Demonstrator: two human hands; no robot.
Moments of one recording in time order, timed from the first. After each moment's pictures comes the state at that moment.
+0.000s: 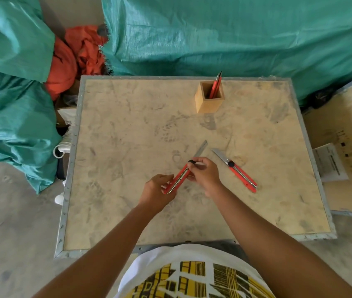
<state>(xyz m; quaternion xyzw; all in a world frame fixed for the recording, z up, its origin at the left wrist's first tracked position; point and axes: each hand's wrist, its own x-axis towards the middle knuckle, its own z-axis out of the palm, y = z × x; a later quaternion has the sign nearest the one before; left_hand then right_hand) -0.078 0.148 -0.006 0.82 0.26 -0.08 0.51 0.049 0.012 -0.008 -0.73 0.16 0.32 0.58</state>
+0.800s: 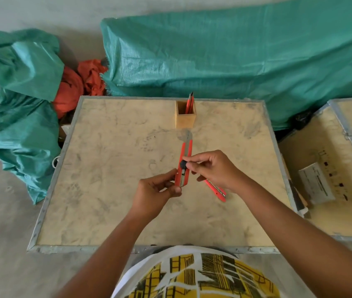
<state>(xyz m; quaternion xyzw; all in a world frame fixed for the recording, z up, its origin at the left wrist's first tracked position) -0.058 0.029 0.106 0.63 0.27 0.08 0.73 0.097 -0.115 0.132 -0.75 -0.23 0.35 0.51</state>
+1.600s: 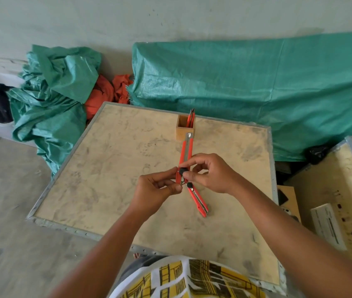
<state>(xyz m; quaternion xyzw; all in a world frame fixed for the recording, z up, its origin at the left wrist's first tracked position) -0.017 -0.063 0.146 0.63 0.30 0.17 0.70 0.153 -0.178 0.164 -0.72 -0.43 0.33 0.43</state>
